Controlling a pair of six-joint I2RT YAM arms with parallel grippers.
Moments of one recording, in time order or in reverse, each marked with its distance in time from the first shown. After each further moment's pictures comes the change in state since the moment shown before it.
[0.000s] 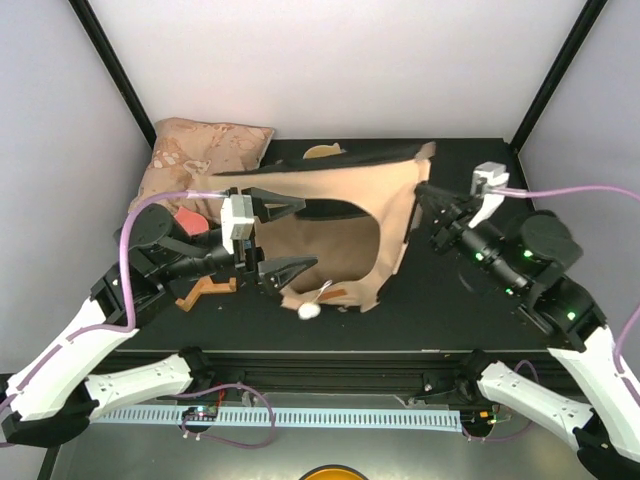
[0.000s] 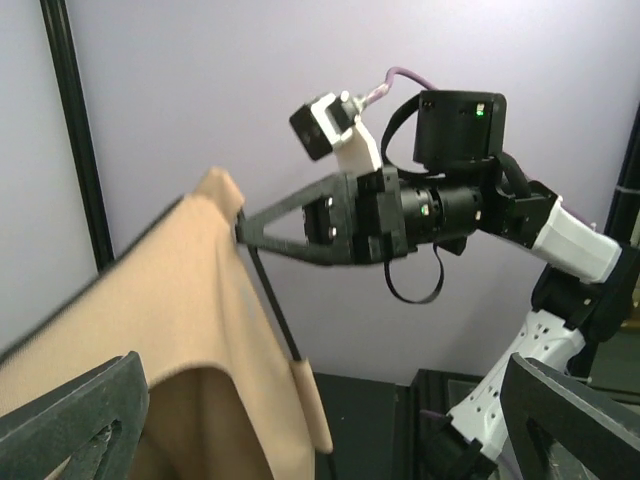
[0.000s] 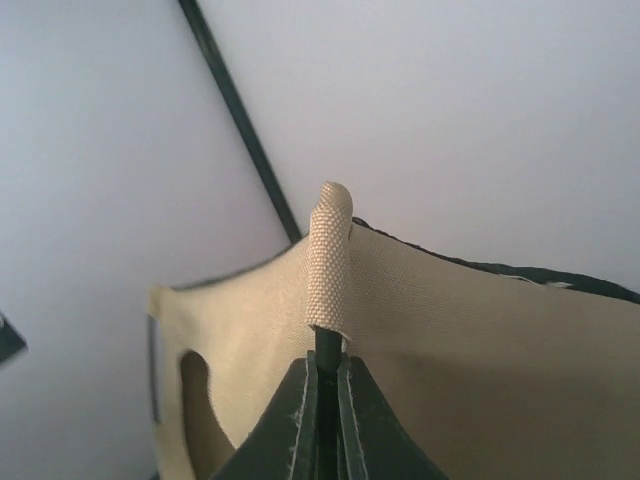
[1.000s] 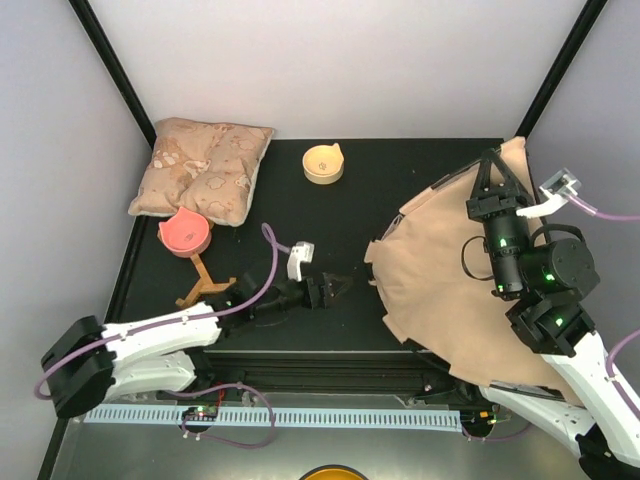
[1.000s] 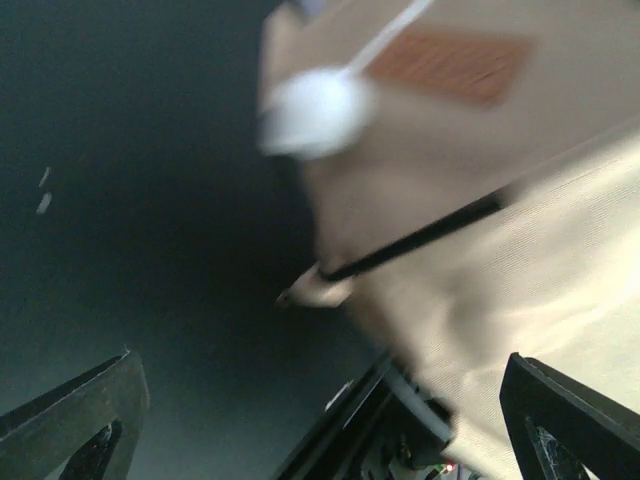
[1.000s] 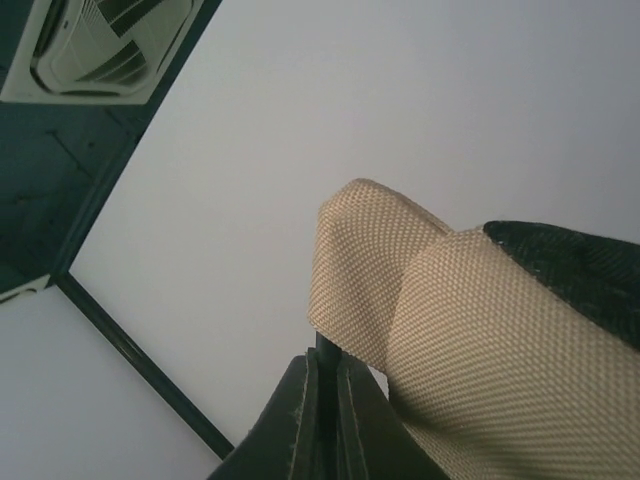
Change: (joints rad) left arm -0.075 0.171 -0.751 0.542 -0.331 -0.769; right arm 0.000 -0.049 -0.095 0.408 0.536 0.241
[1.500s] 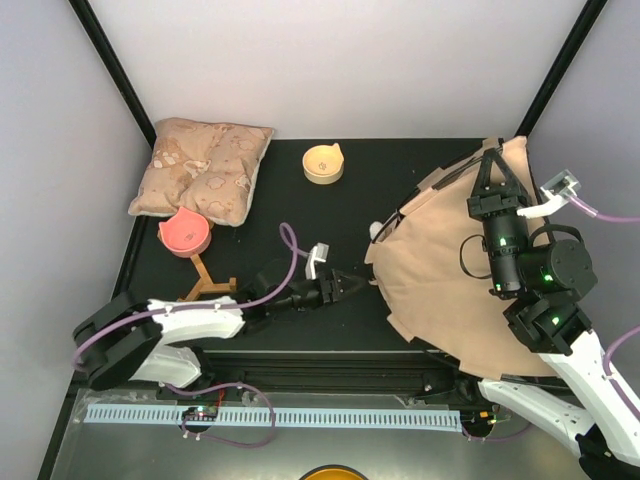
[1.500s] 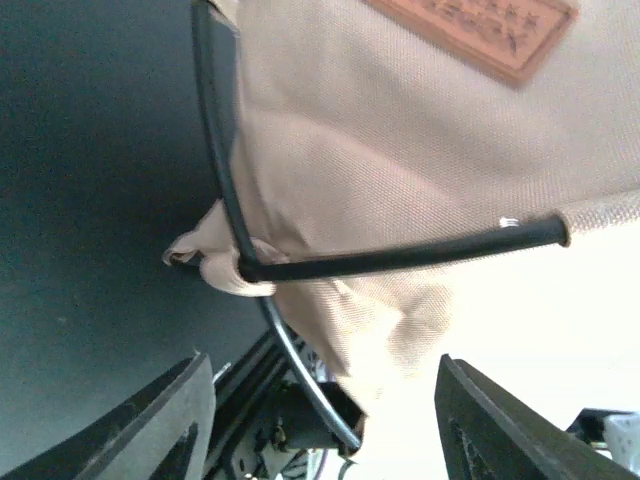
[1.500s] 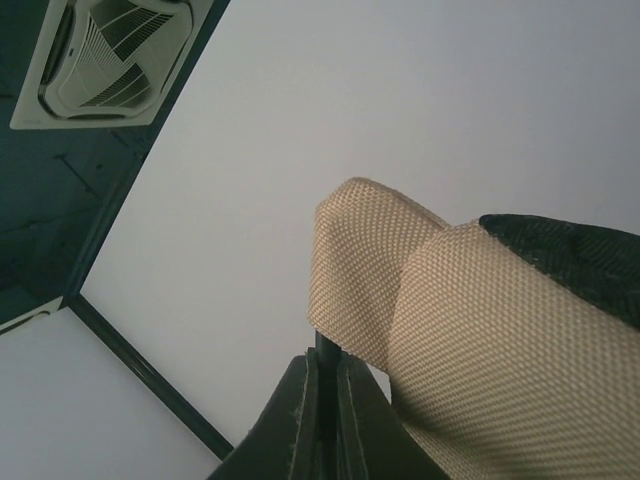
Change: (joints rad) left arm 0.013 0.240 -0.092 0.377 0.176 -0.367; right arm 0.000 -0.003 -0.024 0.057 0.022 0.044
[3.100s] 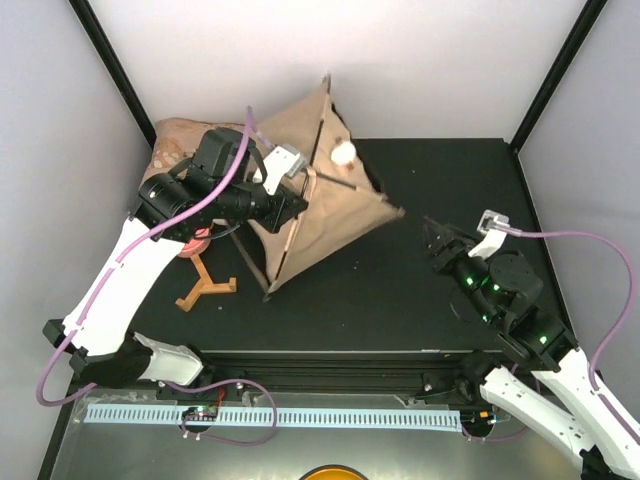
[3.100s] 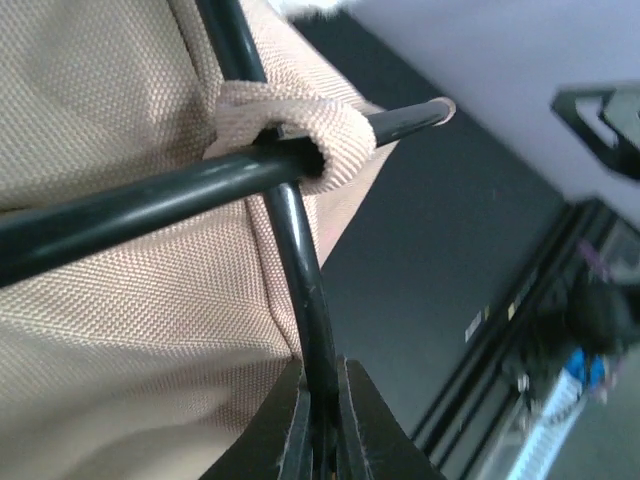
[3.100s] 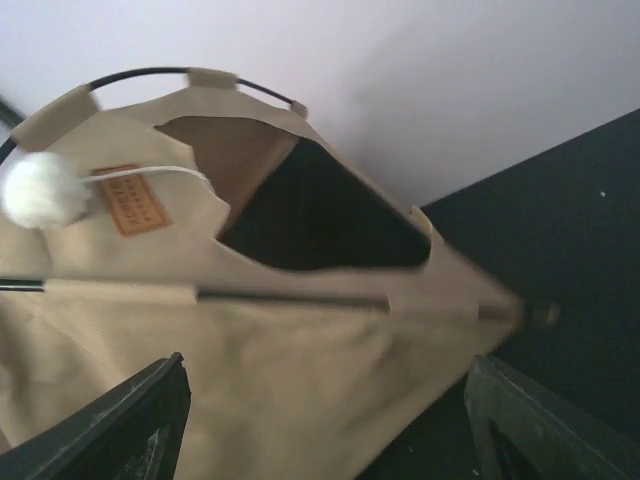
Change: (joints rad) left arm 0.269 0.072 1.426 -1.739 -0.077 1.063; right arm -0.001 -0.169 -0.233 -0.431 -0.208 0.114
